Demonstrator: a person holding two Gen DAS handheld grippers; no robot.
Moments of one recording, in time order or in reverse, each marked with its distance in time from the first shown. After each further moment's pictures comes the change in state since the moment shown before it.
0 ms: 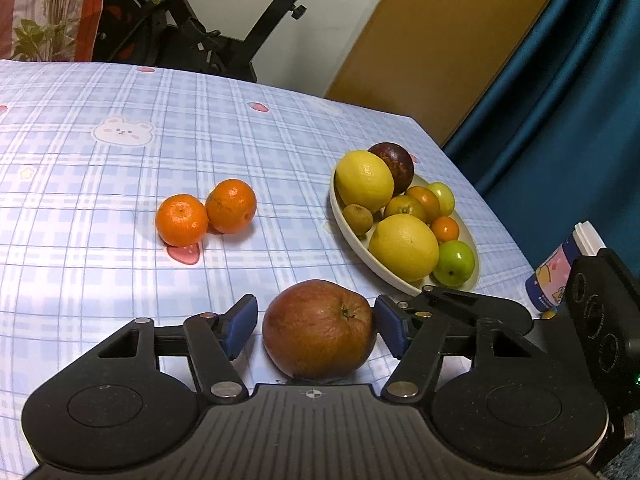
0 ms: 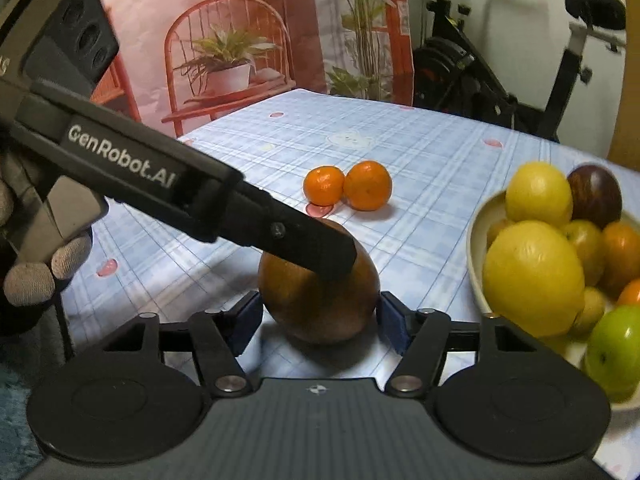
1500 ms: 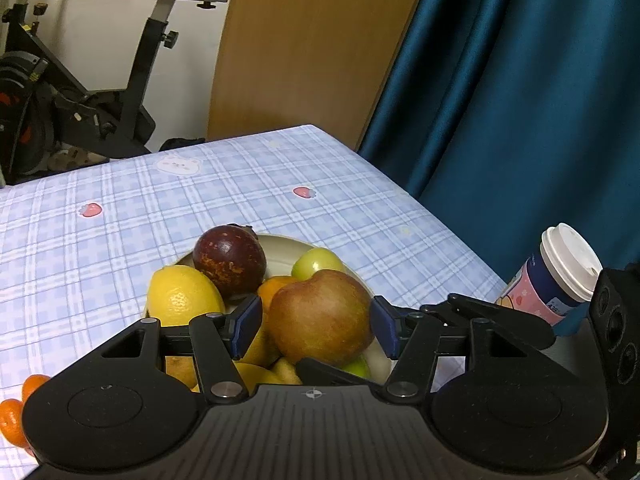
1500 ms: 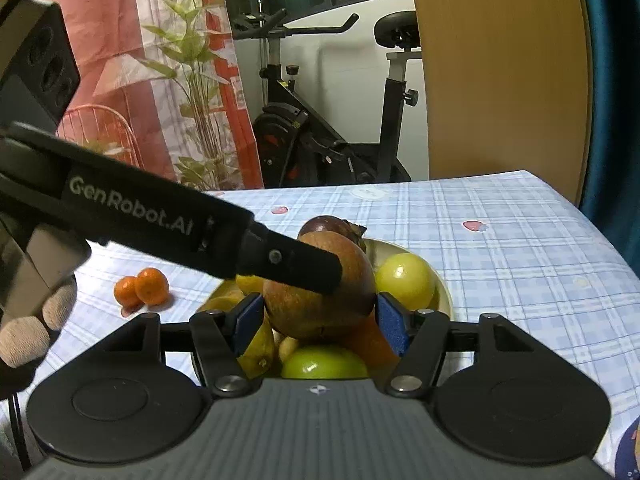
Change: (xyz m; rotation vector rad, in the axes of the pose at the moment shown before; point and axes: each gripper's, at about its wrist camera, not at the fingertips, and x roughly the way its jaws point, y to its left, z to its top) left arm 0.086 -0.129 0.078 0.280 0.006 -0.066; right arm -0.098 -0.106 -0.005 0.261 -0.210 -0.338
